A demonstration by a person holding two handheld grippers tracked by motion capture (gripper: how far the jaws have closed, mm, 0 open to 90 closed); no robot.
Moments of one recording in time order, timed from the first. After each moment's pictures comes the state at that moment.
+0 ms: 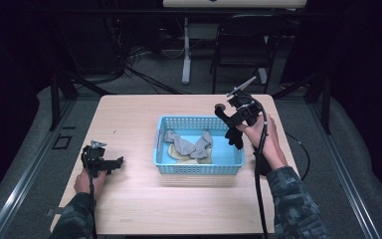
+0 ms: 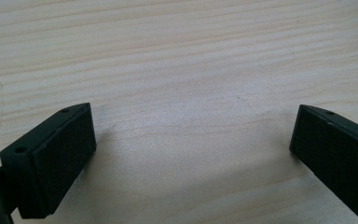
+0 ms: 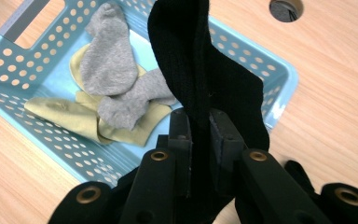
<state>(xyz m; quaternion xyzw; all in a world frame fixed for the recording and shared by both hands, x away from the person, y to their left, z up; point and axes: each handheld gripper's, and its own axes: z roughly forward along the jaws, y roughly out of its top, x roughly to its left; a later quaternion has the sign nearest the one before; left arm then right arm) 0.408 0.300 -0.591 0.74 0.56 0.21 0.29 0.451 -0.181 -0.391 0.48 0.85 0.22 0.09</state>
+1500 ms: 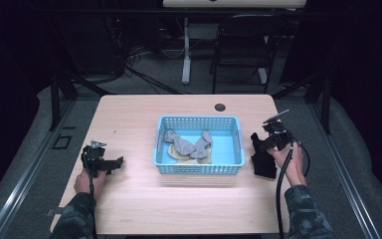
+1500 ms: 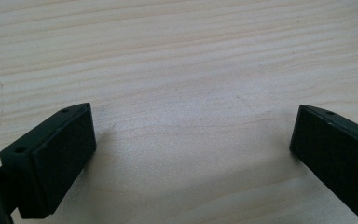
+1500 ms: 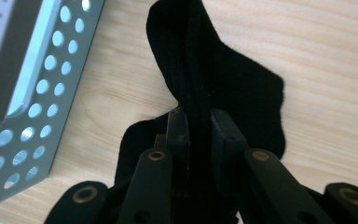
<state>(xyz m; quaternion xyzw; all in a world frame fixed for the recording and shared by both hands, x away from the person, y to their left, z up) 0.408 0.300 -0.591 0.74 0.56 0.21 0.29 0.449 -0.297 -0.509 0.61 0.77 0.15 0.06</state>
